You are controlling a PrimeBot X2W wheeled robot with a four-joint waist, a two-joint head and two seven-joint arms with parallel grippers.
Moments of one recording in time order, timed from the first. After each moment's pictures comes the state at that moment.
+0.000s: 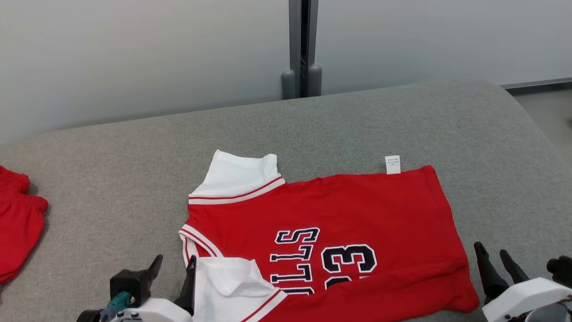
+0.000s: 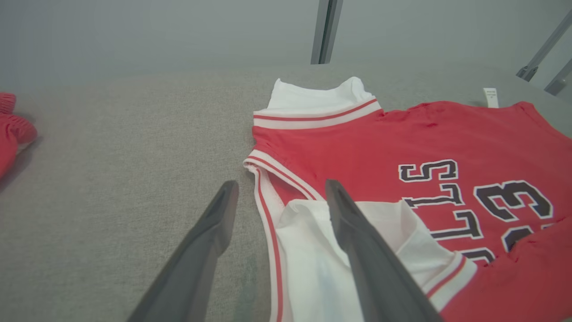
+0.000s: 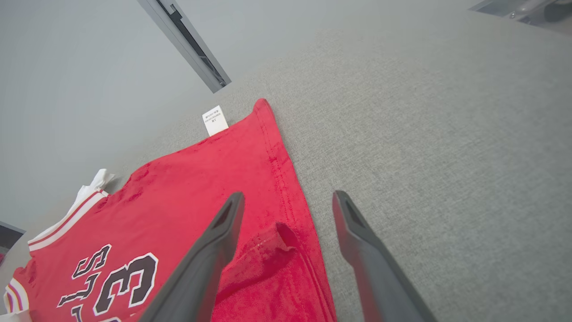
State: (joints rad) left arm 0.00 0.33 -0.48 0.15 -0.56 0.29 -0.05; right arm -0.11 -0.24 0.14 0.54 0.79 0.13 -0.12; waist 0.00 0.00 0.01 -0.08
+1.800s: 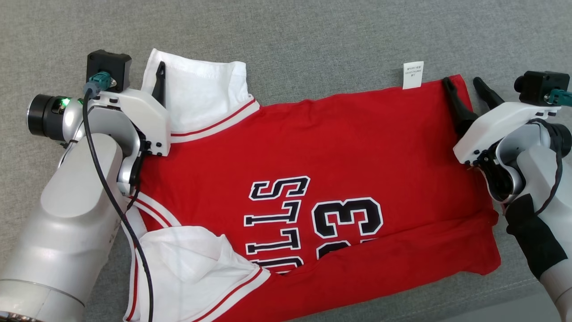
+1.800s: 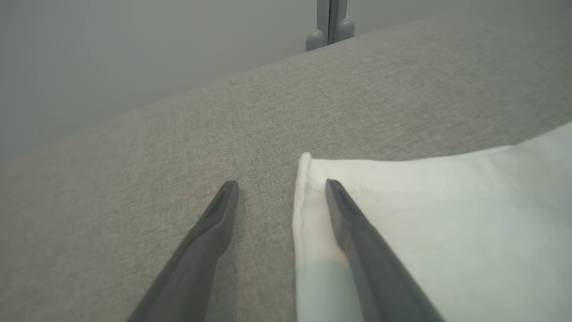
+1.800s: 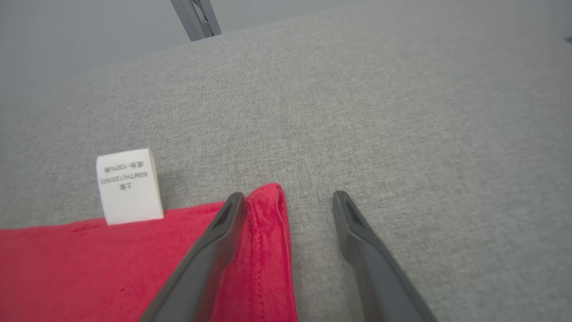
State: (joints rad) left arm -0.89 0.27 -0.56 0.77 -0.44 0.14 0.01; right arm -0.87 -0.25 0.45 0.92 0.71 0.13 -0.11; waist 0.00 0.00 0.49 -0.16
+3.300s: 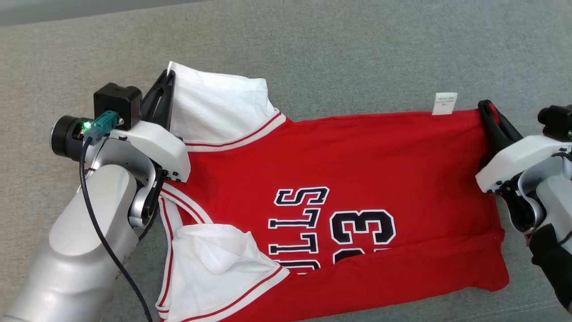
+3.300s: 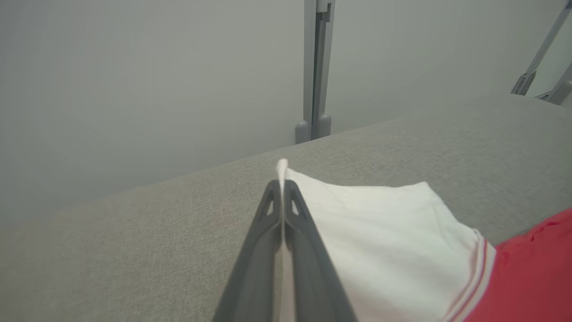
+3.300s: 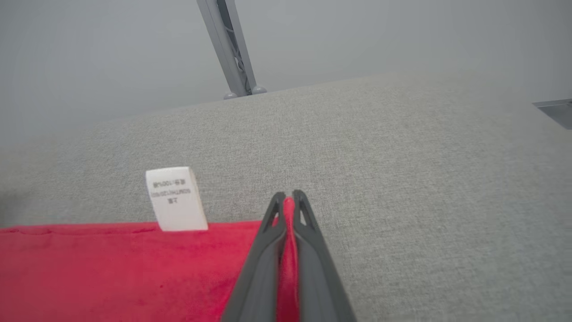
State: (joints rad) left arm -0.74 0.30 -0.56 0.52 -0.52 0.12 -0.11; right arm -0.78 -0.36 0.58 0.87 0.81 0.13 -0.26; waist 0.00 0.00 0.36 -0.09
